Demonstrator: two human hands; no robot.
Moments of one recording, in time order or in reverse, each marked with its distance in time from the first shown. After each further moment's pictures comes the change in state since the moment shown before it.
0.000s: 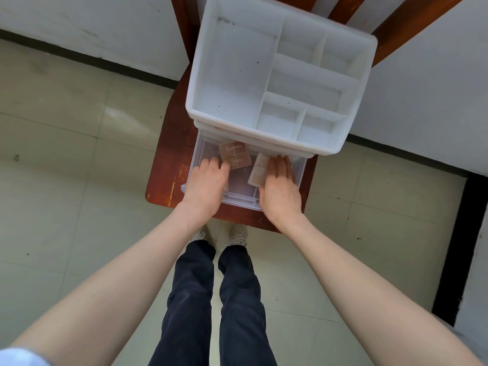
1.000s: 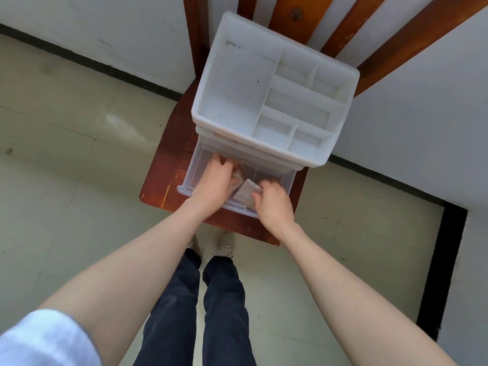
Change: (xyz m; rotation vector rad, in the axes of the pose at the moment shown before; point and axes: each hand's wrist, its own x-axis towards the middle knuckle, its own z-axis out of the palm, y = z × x) left_hand 0.015 0.017 0.001 -0.547 0.113 -0.093; right_hand -0.014 0.001 -0.019 0.161 -0.037 -0.002
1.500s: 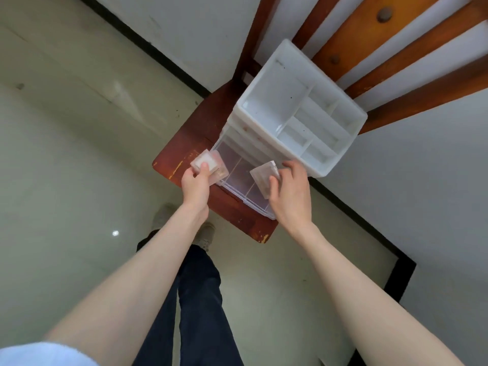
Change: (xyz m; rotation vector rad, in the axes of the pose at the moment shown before) left_hand -0.077 -0.007 -0.002 -1.458 0.524 -0.791; right_hand -0.045 -0.014 -0.048 -0.177 0.339 -0.336
